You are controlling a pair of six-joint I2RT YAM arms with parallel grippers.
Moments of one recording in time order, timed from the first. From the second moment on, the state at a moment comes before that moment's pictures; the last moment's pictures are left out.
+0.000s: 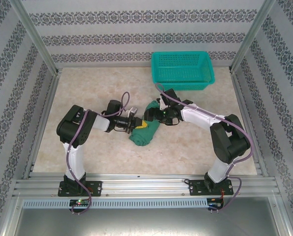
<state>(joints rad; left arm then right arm) -0.33 2.04 0.85 0.51 1.19 -1.09 0.51 1.73 1.12 -0.43 -0.39 0.60</state>
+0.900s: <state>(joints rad) -0.29 2.19 0.83 0.84 1.27 -1.23 0.49 1.79 1.04 -0.31 -0.48 0.74</state>
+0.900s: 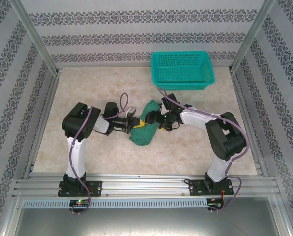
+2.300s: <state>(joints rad) -0.29 1.53 0.99 -0.53 0.62 -0.48 0.56 1.93 1.23 -0.38 -0.51 0.85</state>
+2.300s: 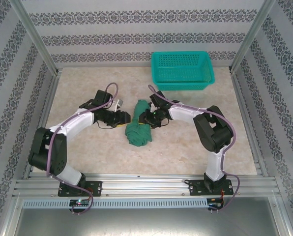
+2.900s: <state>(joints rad) -0.28 1.67 1.01 -0.52 0.55 -0.49 0.17 1.91 1.94 -0.64 -0.44 0.80</state>
